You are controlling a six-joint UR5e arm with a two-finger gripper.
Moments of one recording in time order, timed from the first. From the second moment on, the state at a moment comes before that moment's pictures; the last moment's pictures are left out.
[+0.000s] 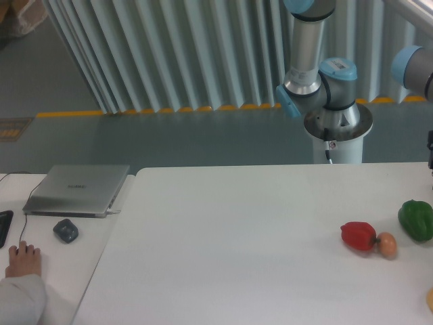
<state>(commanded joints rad) 2.64 -1.86 -1.45 -1.32 1.56 1.89</state>
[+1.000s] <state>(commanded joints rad) 2.56 -1.84 -1.53 -1.27 1.62 1.85</state>
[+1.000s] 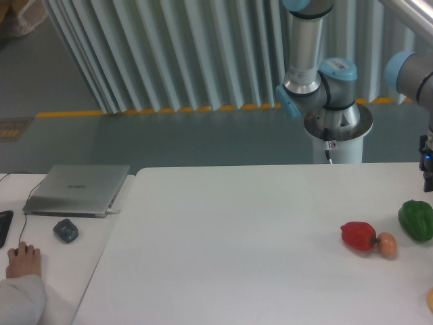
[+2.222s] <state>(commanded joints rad) 2.20 -1.90 -1.62 -1.27 1.93 2.10</state>
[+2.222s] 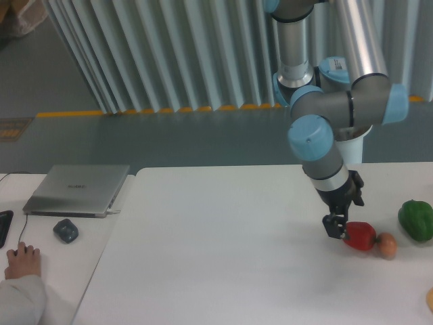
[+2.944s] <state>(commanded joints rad) 2.23 -1.98 -1.64 -1.21 1.97 2.10</state>
